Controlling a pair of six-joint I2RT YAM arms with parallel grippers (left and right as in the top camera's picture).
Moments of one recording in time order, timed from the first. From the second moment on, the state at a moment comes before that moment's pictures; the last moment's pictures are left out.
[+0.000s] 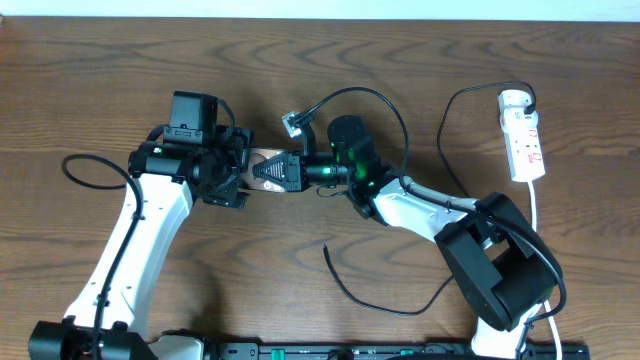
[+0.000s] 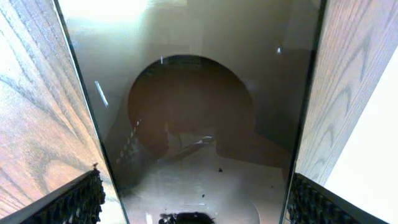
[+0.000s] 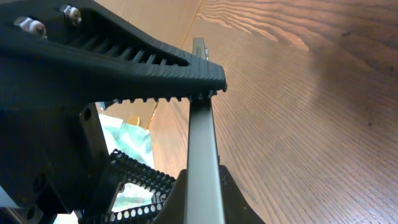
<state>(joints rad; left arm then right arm) -0.13 1.44 1.12 -0.82 0.26 -1.54 0.65 1.94 1.04 0.57 -0.81 0.82</state>
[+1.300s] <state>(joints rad) -0.08 1.43 0.69 0.59 0.62 -1.28 0.31 1.94 1.04 0.96 -0.73 1.82</state>
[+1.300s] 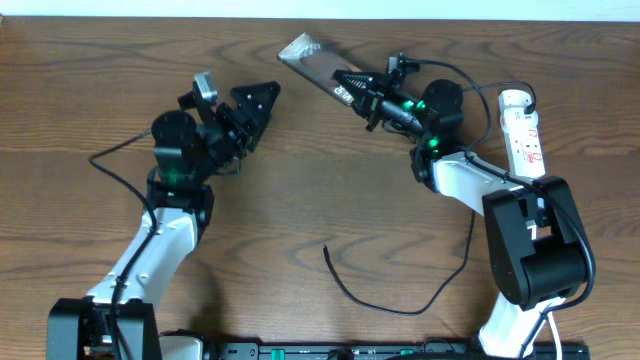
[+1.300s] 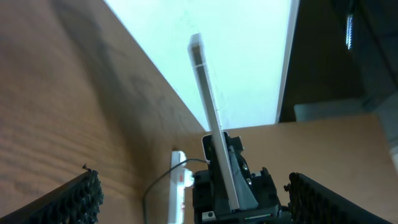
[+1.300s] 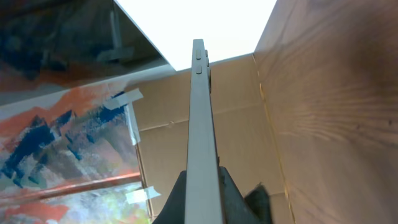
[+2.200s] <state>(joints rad) 0.02 1.43 0.66 0.61 0.54 -1.39 0.52 1.94 1.04 0.87 -0.82 1.75</state>
